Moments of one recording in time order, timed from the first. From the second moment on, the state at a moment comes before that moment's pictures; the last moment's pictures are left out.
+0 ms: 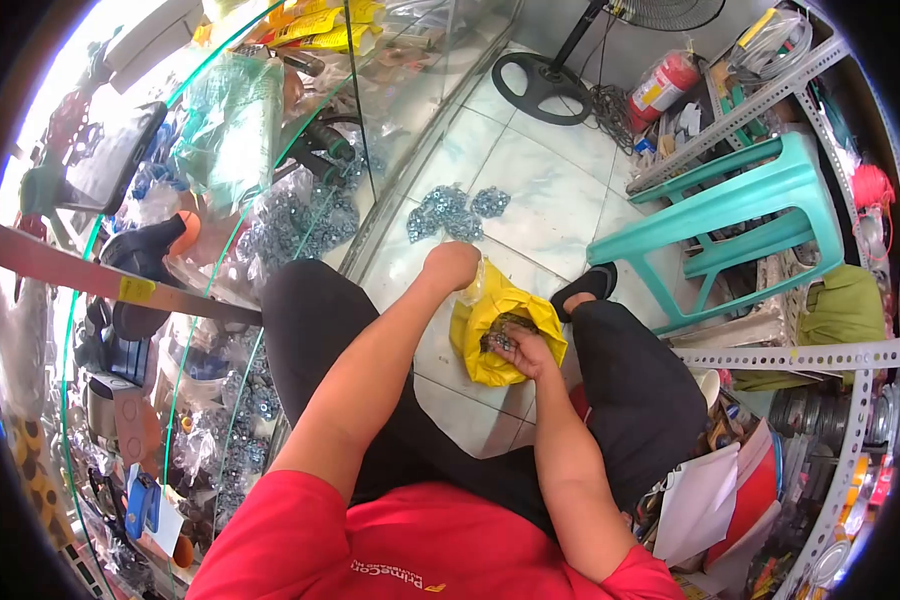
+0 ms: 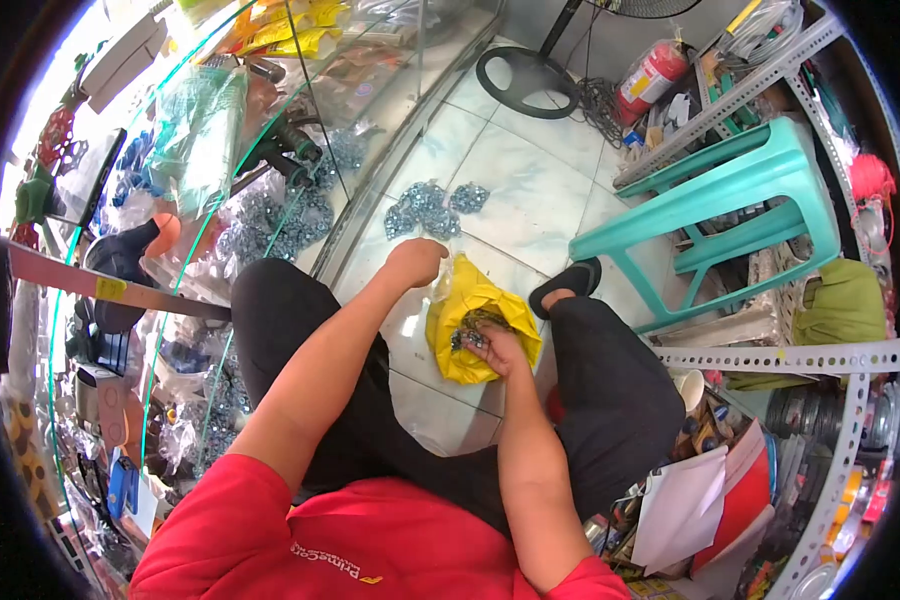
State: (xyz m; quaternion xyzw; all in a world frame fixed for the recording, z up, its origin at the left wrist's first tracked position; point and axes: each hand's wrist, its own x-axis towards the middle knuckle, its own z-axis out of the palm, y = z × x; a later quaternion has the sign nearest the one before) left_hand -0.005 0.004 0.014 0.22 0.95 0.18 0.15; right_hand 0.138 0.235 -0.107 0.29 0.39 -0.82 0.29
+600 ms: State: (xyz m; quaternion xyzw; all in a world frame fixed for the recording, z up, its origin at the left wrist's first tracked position) left_hand 0.000 -0.003 0.033 0.19 0.95 0.13 0.22; right_hand 0.136 0.238 -0.085 0.29 0.36 -0.84 0.30
